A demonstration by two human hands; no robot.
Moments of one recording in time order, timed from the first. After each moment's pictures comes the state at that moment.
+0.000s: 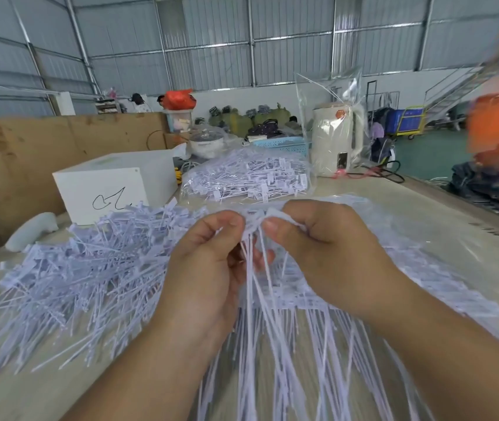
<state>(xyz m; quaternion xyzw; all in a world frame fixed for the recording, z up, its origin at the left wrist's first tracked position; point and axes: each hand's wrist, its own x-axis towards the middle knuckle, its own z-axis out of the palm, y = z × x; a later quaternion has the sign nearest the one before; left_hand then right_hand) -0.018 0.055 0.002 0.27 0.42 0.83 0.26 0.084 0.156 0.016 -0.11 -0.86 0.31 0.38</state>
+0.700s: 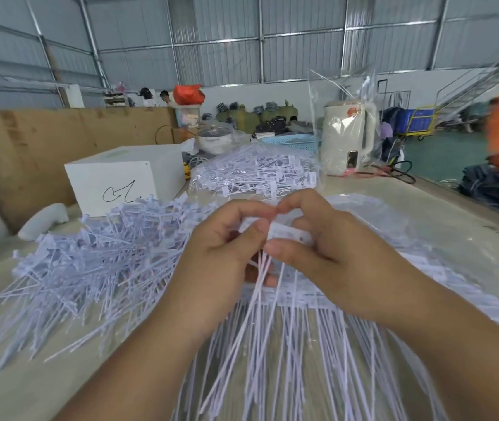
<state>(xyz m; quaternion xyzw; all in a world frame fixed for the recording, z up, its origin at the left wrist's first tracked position) -0.029 0.044 0.005 0.45 0.53 0.70 0.18 0.088 0.163 0.010 -0.05 -0.92 0.25 0.30</state>
